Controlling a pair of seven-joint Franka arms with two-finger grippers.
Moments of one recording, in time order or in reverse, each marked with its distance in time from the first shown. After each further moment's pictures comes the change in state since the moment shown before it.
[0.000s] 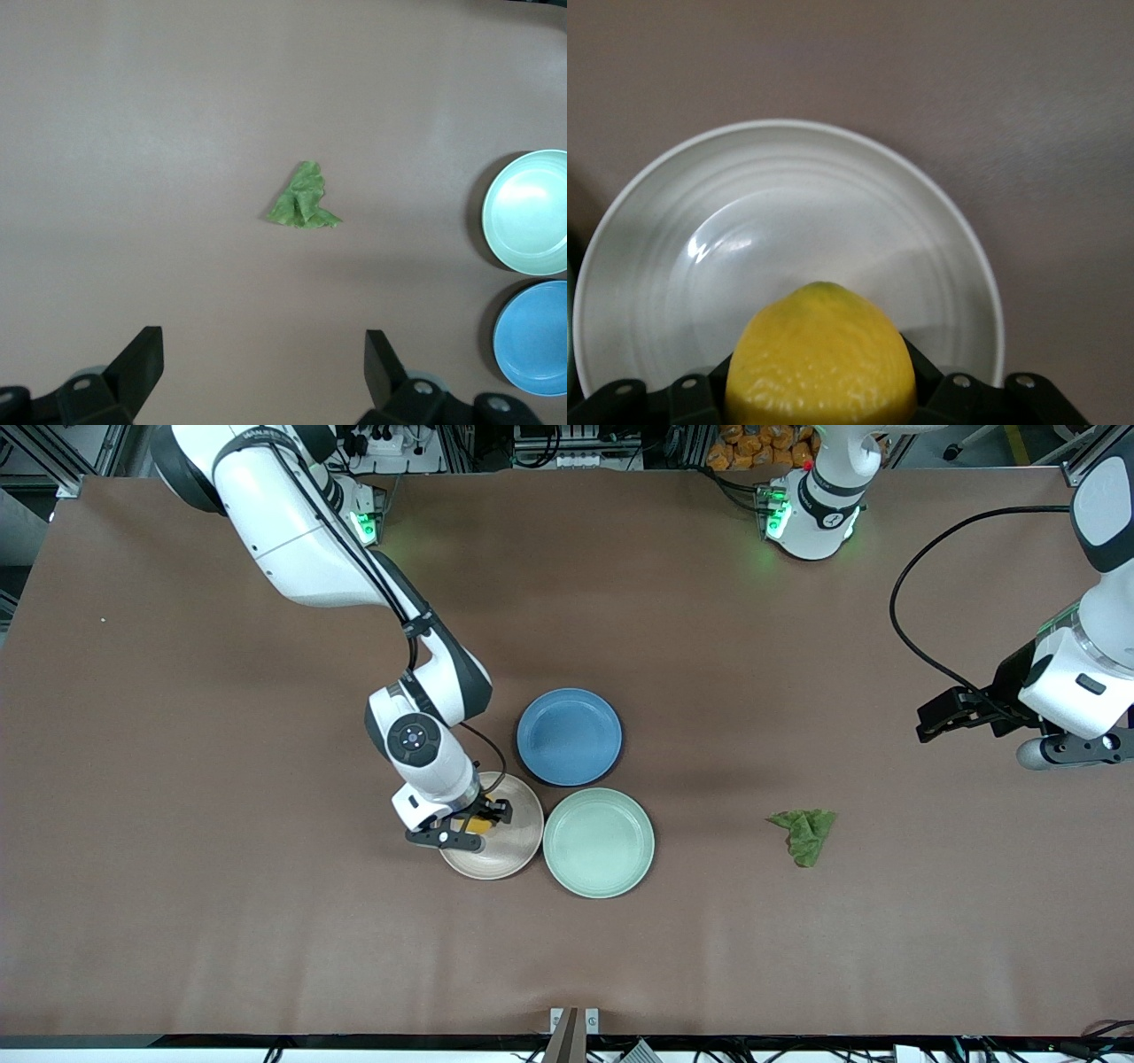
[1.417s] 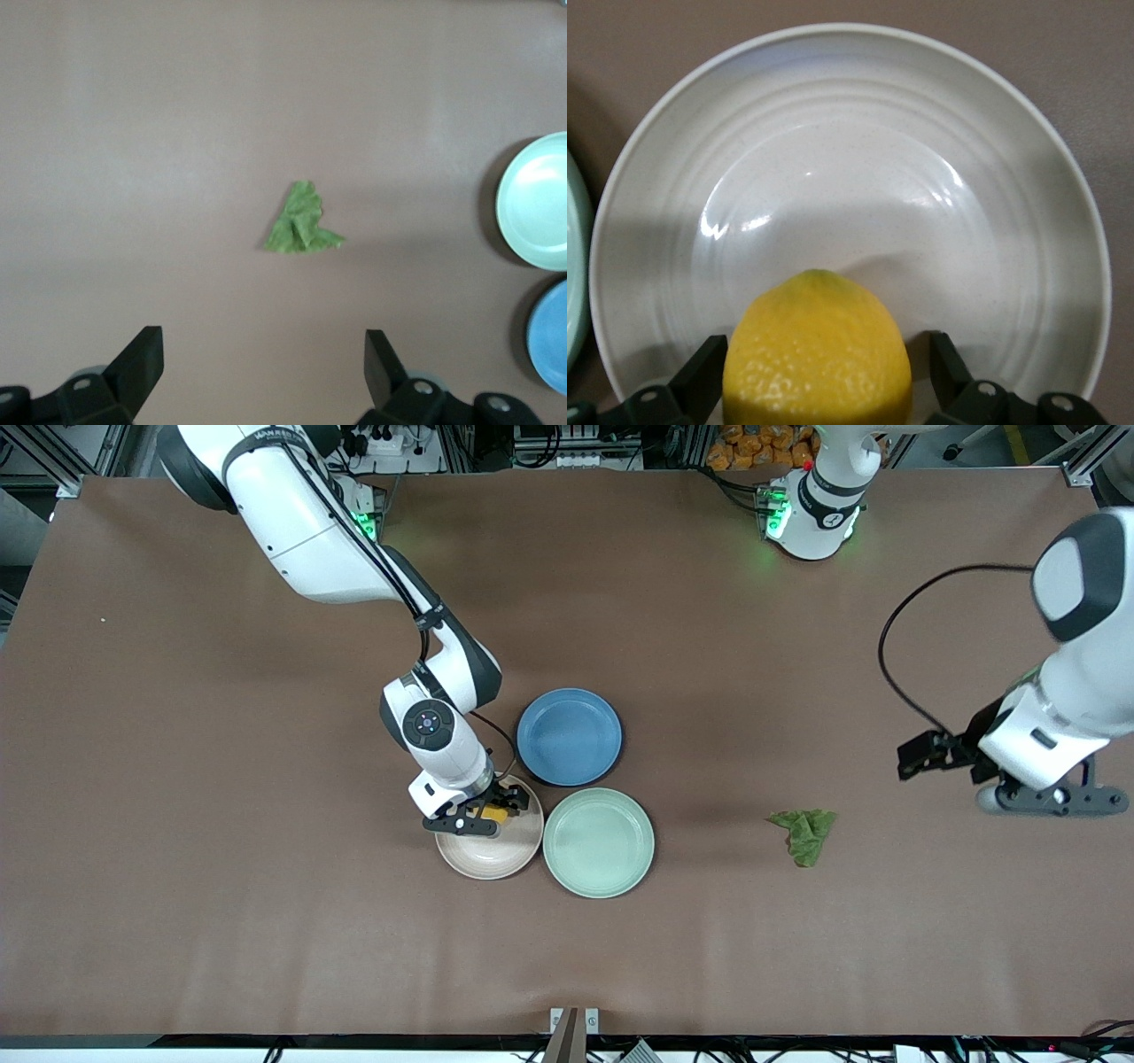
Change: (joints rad) left arm 0.000 0.089 0.001 0.014 0.000 0.082 0.138; right arm 0.031 0.003 0.014 -0.077 0.002 0.118 0.002
